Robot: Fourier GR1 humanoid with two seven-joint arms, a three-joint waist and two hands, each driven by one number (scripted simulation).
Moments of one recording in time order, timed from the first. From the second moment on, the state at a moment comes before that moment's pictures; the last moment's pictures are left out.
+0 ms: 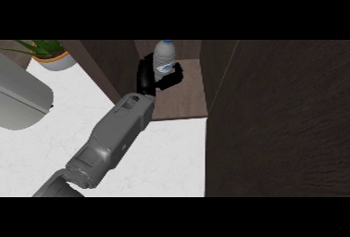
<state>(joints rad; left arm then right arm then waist) -1.04 0.01 -0.34 -0.33 0.51 0.62 -0.41 0.87 -0.13 0.03 -2.42 -0.19 0.41 -0.22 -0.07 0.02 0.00</state>
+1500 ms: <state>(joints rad) -1.19 0.05 -0.20 -0.17 0.52 0.48 -0.64 0.91 -0.14 0.04 -2.40 -0.23 0.50 -0.27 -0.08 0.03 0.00</state>
